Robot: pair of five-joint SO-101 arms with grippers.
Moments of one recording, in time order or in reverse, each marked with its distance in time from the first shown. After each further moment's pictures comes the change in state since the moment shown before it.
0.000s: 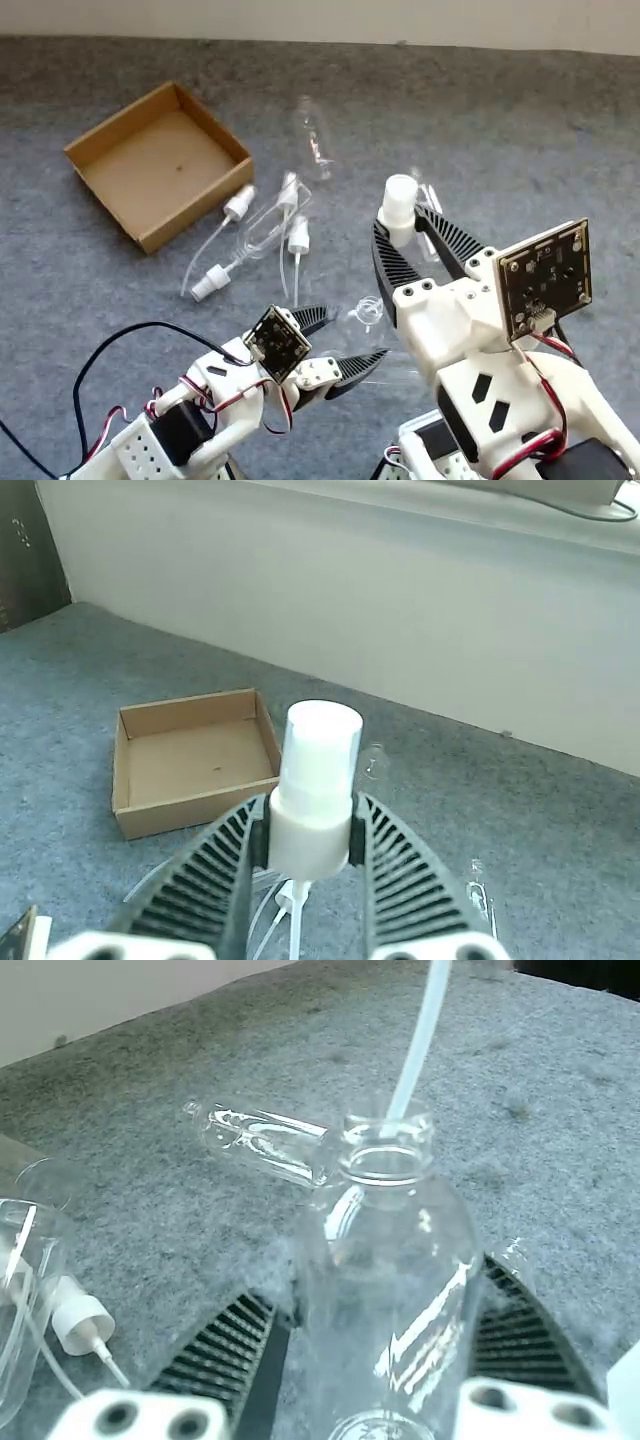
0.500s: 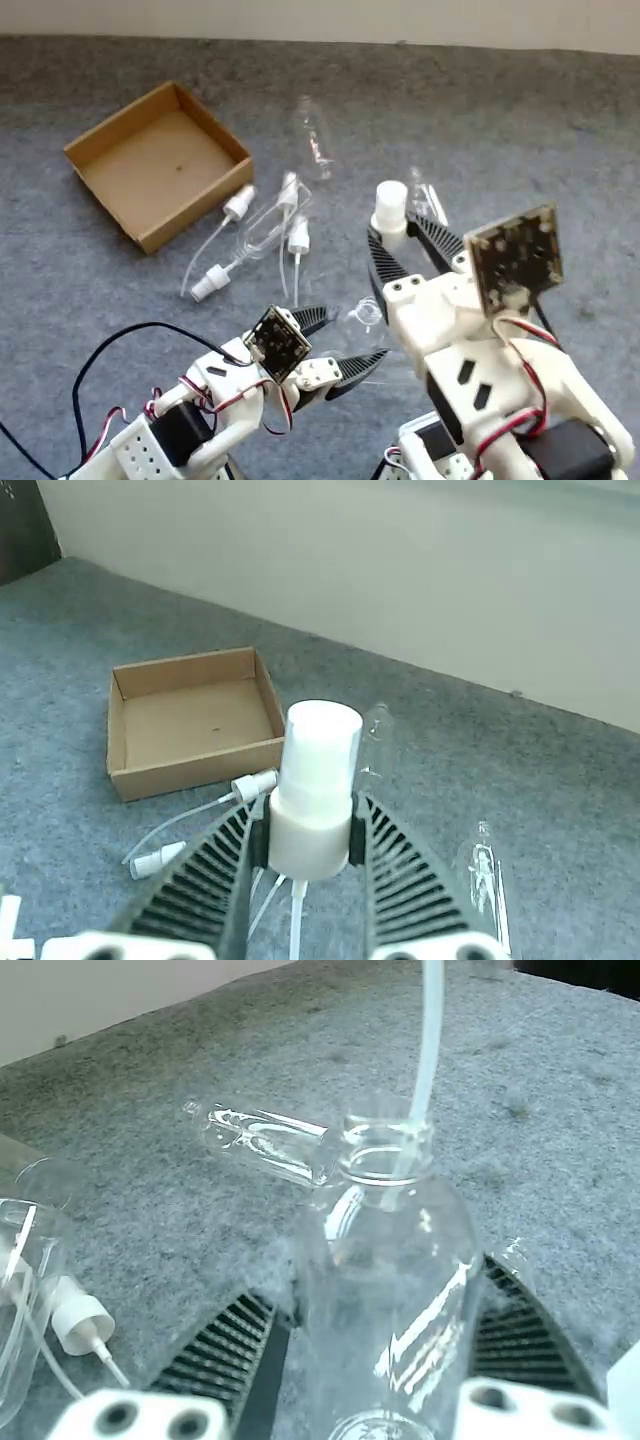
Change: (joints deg) left arm 0.0 0.0 0.0 0.0 0.0; right arm 0.0 0.0 5.2 0.3 0.0
